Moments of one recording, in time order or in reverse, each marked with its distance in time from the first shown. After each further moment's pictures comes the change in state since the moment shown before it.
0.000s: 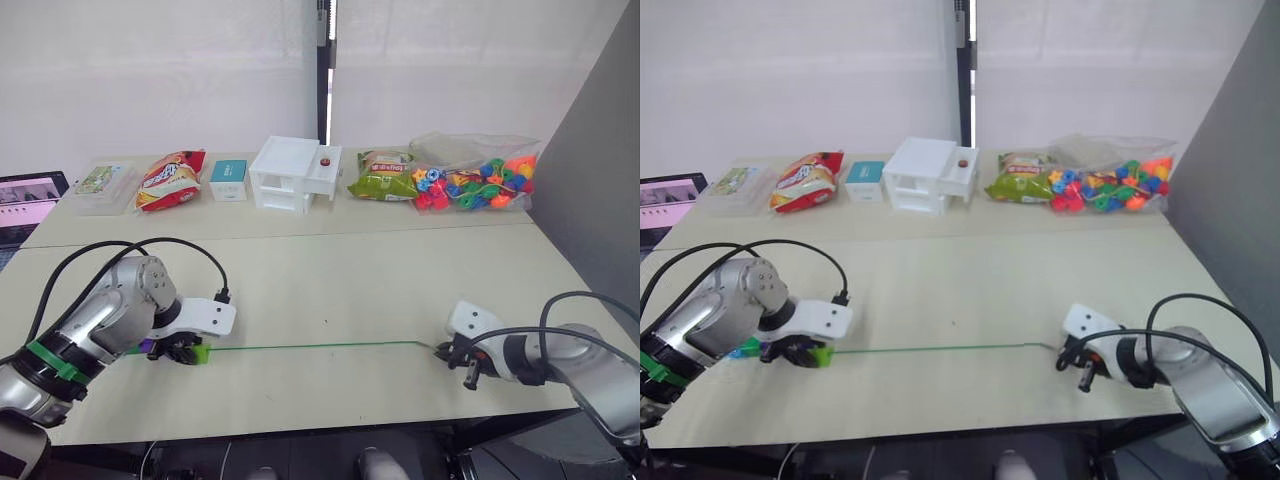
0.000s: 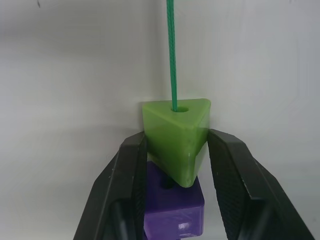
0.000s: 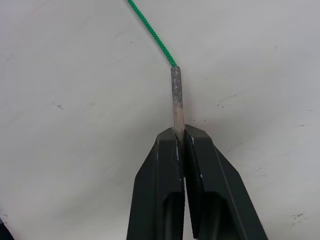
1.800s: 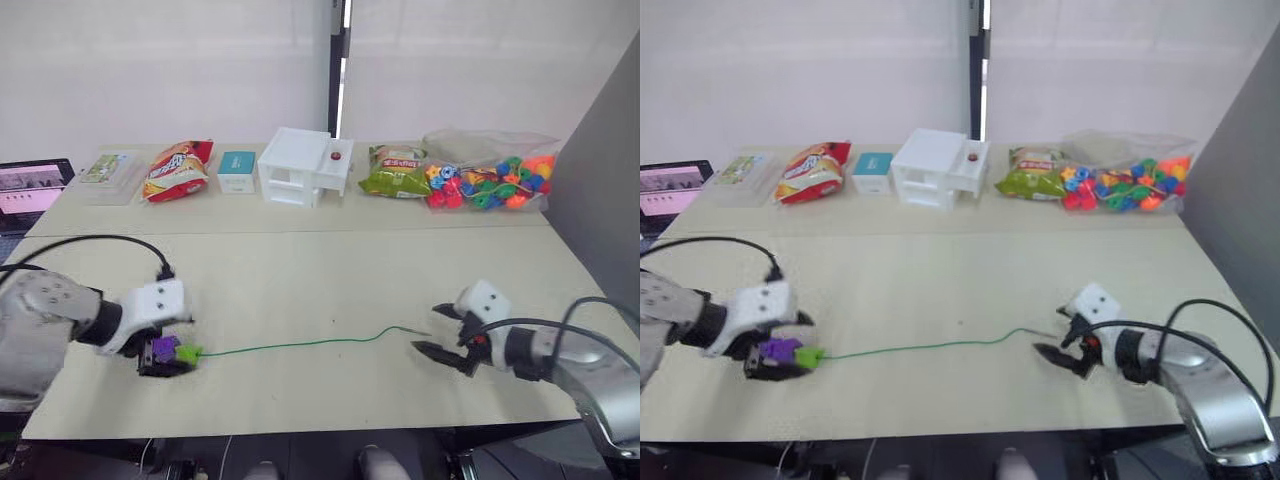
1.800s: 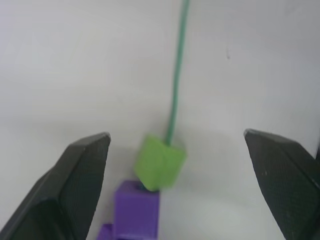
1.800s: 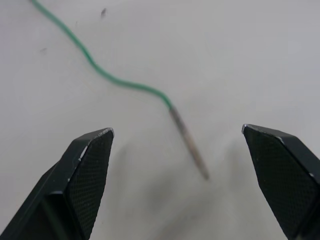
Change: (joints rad) left arm 0.464 -0.031 0.780 -0.296 -0.440 0.170 0.128; right arm 0.079 0.224 -0.276 -0.087 0.148 -0.032 -0.055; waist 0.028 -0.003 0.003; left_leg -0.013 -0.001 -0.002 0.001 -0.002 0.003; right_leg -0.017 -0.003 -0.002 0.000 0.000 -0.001
